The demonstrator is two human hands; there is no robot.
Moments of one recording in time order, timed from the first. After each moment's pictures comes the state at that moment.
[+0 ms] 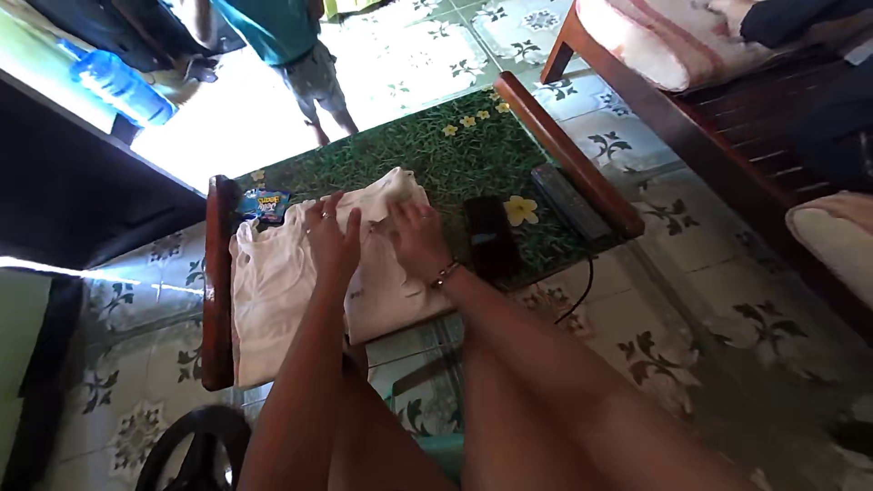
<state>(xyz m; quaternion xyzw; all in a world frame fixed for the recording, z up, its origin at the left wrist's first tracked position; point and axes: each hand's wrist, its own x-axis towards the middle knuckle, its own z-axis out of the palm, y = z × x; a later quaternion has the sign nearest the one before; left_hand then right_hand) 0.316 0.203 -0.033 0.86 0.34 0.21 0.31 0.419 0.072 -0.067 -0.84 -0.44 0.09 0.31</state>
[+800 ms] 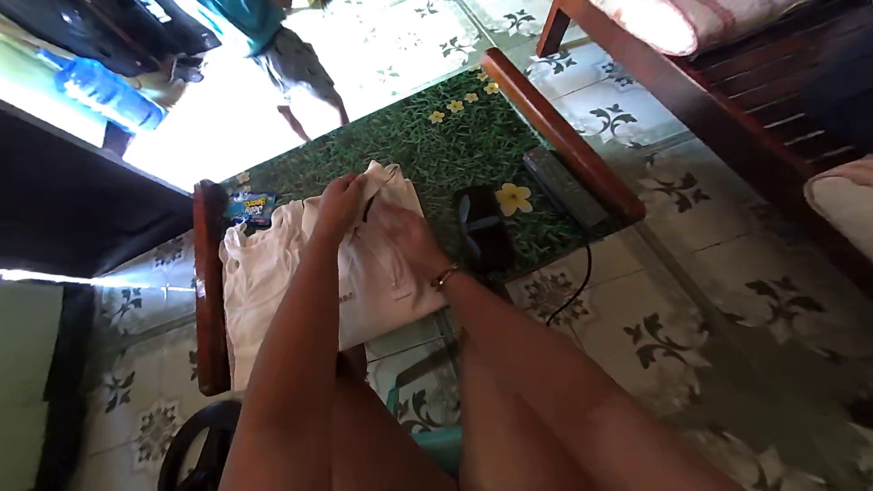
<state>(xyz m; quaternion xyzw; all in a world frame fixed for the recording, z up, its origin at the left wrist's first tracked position) 0.395 0.227 -0.025 0.84 0.33 0.06 0.43 0.431 0.058 -0.087 -0.74 -0.29 0.28 0.53</state>
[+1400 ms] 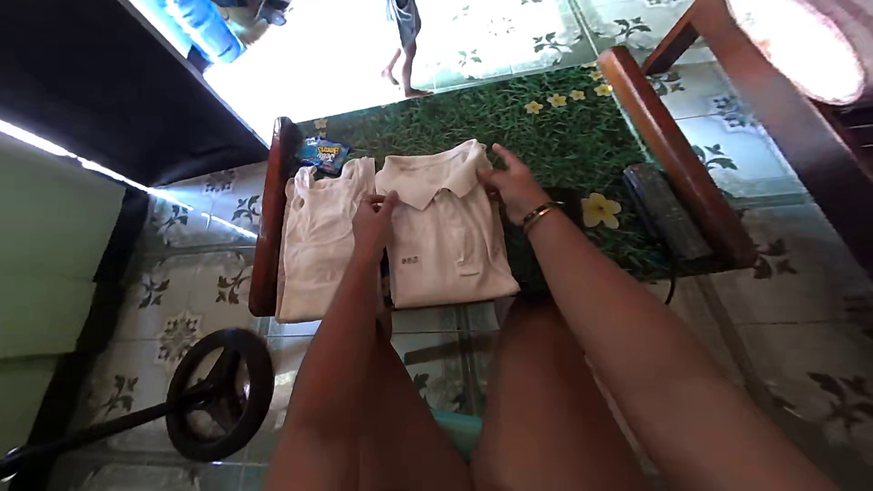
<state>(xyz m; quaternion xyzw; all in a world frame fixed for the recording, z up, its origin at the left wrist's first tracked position) 0.283 0.225 -0.072 0.69 0.51 0.16 0.49 0.496 0.086 -0.080 -0.70 -0.18 0.36 0.59</state>
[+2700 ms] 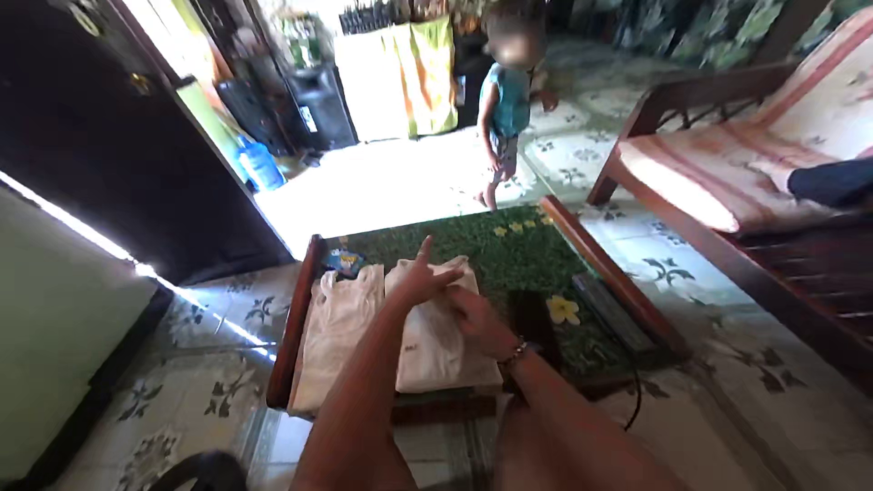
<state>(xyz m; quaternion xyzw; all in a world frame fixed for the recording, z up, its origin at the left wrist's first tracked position) 0.334 0.187 0.070 0.85 0.31 -0.01 0.42 0.410 0.034 -0.009 -0.67 -0.58 0.08 0.46</state>
